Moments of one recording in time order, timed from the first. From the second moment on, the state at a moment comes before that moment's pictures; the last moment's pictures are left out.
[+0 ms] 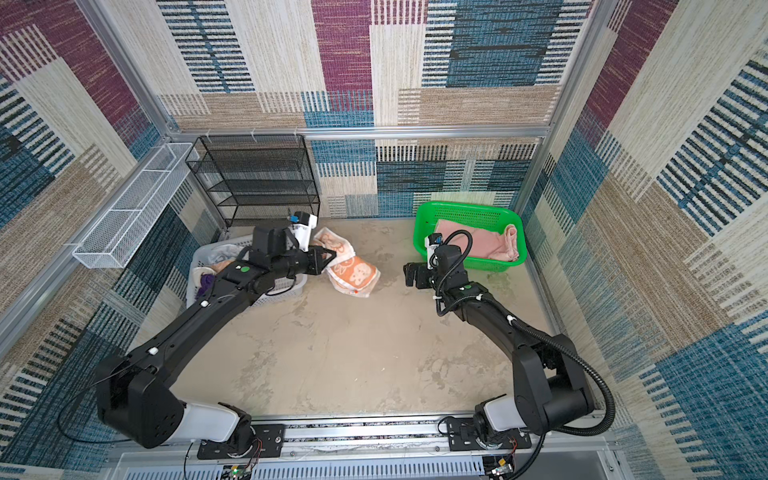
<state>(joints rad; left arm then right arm) -0.45 1.47 1.26 -0.35 0.37 -0.34 0.31 1.41 0.89 -0.05 -0.08 0.25</state>
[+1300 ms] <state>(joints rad) -0.53 1.69 1.11 -0.29 0.31 -0.37 0.52 1.34 0.81 -0.02 -0.10 -0.25</state>
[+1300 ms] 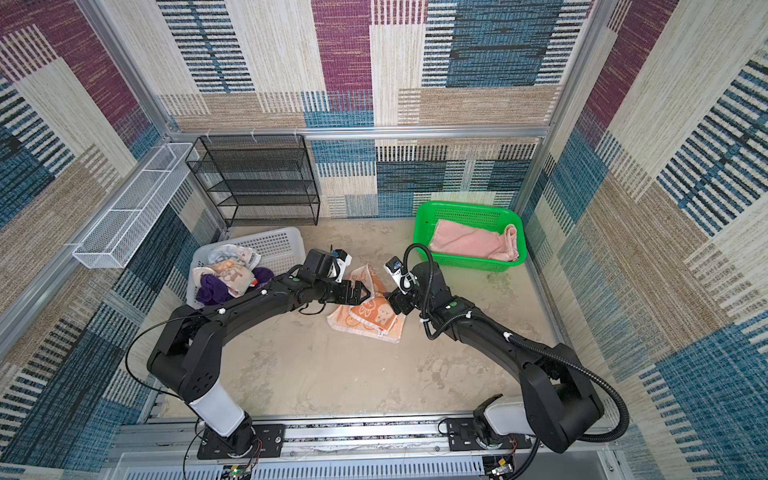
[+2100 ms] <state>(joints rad) -0.51 1.69 0.96 -0.33 0.13 -0.38 0.61 1.21 0.54 -0.05 -0.04 0.25</state>
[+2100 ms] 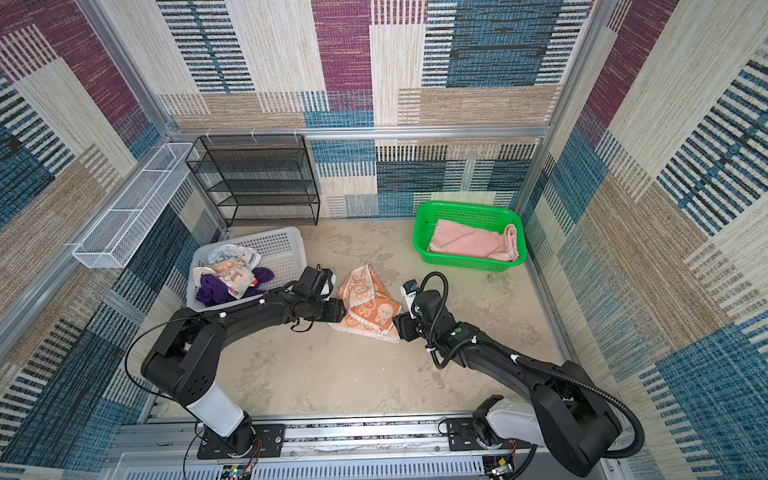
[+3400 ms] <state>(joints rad) -0.51 1.62 0.91 -0.33 0.16 -0.39 0.78 1.47 0.59 -0.06 0.10 0.35</state>
